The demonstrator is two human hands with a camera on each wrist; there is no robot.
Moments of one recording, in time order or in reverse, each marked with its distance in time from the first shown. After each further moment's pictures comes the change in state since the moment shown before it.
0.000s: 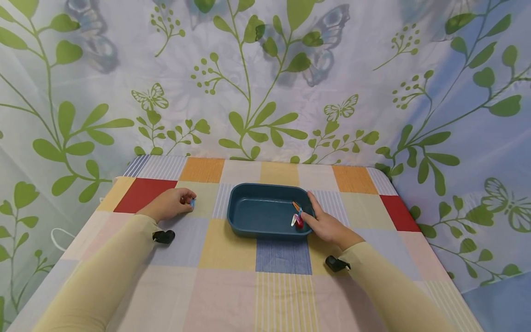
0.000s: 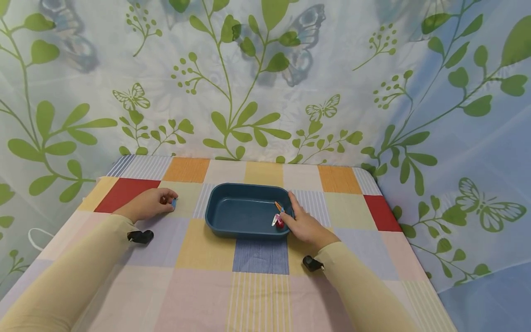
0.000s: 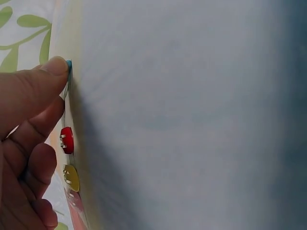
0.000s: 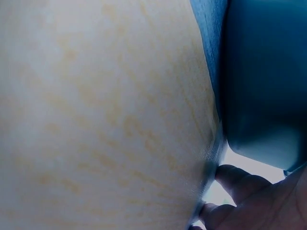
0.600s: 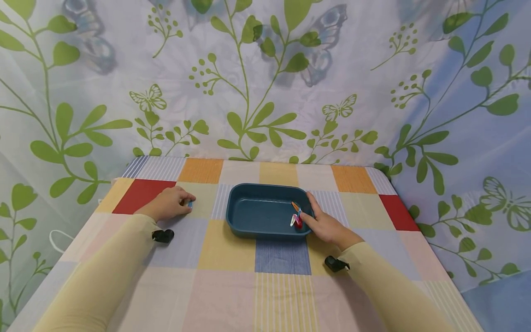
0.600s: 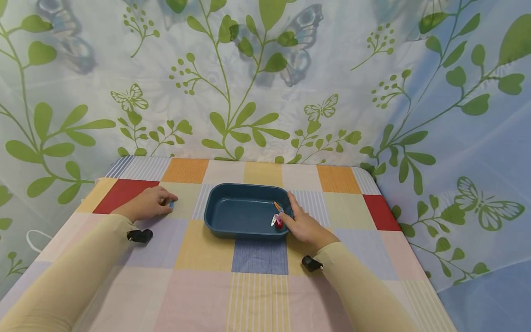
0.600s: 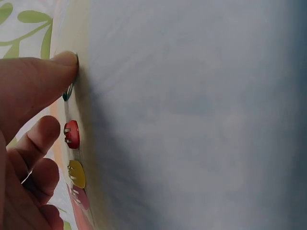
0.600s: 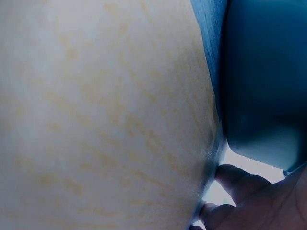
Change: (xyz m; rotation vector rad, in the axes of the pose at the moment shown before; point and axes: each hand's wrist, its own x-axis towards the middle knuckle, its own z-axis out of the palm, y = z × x) left_hand 0.005 -0.005 -0.003 0.124 0.006 0.062; right_hand -0.001 0.002 0.000 -0.005 0.012 0.003
